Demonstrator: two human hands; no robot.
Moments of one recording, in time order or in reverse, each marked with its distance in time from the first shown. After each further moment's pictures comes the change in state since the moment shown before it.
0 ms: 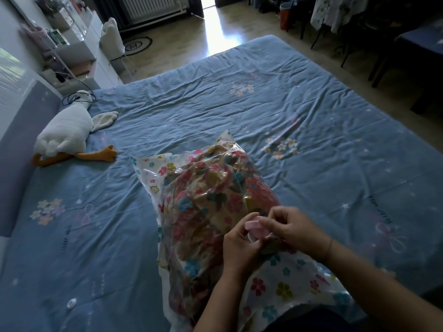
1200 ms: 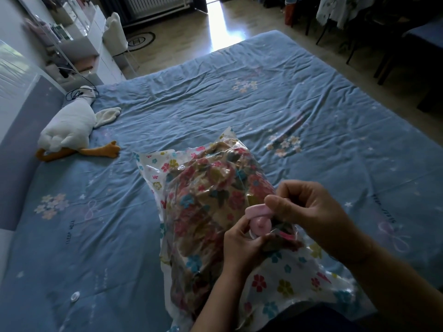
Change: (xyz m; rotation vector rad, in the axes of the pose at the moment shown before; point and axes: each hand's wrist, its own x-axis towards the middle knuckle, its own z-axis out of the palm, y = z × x) left_hand -0.005 0.013 -0.003 -0.029 -0.035 0.008; right_hand -0.013 -0.048 -0.014 0.375 0.009 -0.302
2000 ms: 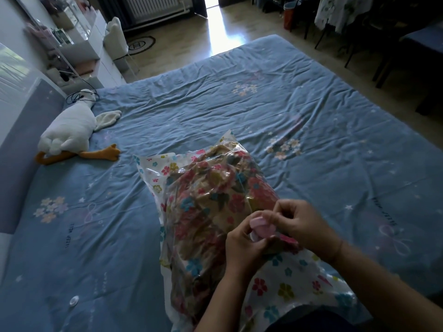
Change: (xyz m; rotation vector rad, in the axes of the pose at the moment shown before) left_hand 0.007 0.003 0.001 0.037 0.011 0.079; right_hand 0.002 0.046 -0.010 -0.378 0.057 0.126
